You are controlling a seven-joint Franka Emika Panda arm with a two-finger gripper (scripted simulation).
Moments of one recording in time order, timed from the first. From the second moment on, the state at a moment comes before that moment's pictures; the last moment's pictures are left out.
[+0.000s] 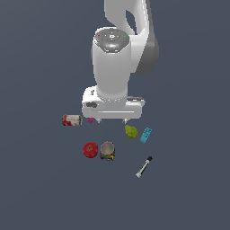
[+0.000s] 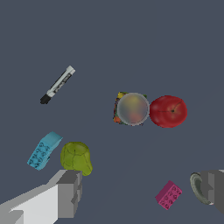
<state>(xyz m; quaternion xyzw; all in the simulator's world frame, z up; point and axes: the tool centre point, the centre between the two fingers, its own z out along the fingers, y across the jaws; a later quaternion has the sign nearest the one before) 0.037 -0.010 0.235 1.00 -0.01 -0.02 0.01</state>
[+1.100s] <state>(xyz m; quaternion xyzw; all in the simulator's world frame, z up) 0.083 -0.035 0.109 1.00 -0.08 0.00 0.00</state>
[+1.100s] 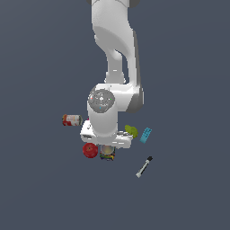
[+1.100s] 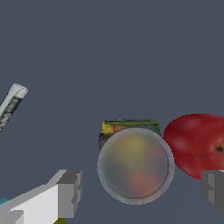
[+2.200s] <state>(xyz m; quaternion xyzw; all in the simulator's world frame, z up) 0.093 -0.036 0.075 1.00 -0.08 0.01 0.00</state>
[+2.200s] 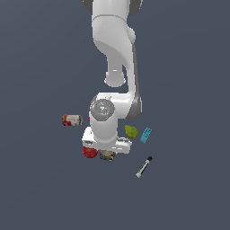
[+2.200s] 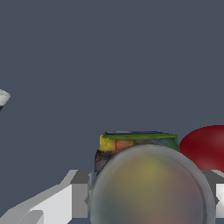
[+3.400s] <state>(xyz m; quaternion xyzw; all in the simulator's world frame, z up) 0.058 -0.037 0.122 1.00 -0.08 0.01 0.00</state>
